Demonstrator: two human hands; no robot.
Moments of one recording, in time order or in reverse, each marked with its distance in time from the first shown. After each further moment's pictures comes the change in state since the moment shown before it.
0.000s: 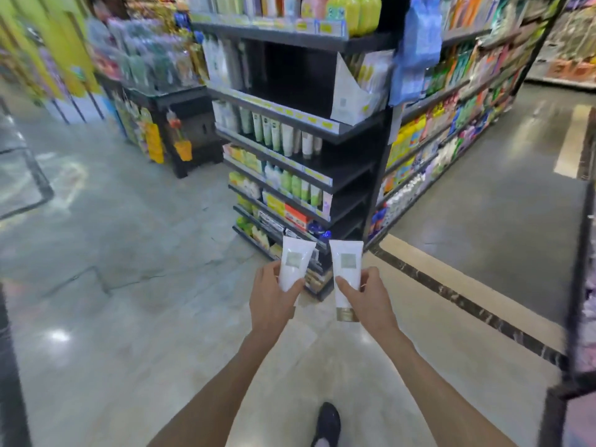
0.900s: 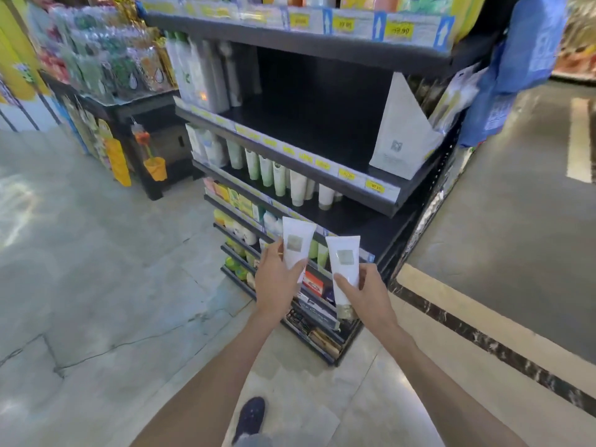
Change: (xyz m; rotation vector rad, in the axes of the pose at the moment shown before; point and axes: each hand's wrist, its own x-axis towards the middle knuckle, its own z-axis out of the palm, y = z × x) left_hand 0.479 0.018 0.073 -0.031 -0.035 0.109; right_hand 0.403 -0.098 0.164 -0.026 0.038 -0.018
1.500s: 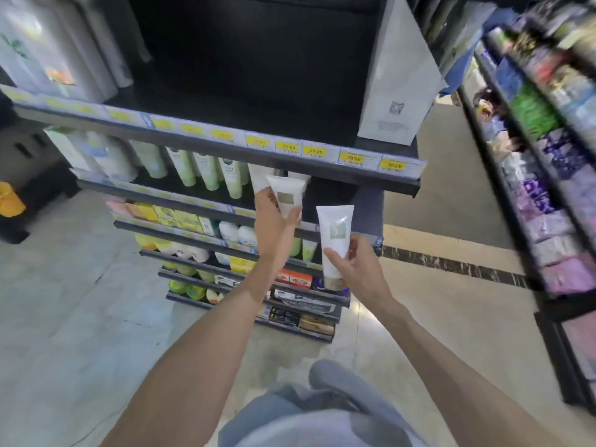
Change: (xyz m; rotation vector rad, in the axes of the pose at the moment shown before) left_hand 0.213 -0.031 0.061 -0.333 -0.342 0.225; right_hand 0.084 -0.035 0.108 0.034 0.310 0.185
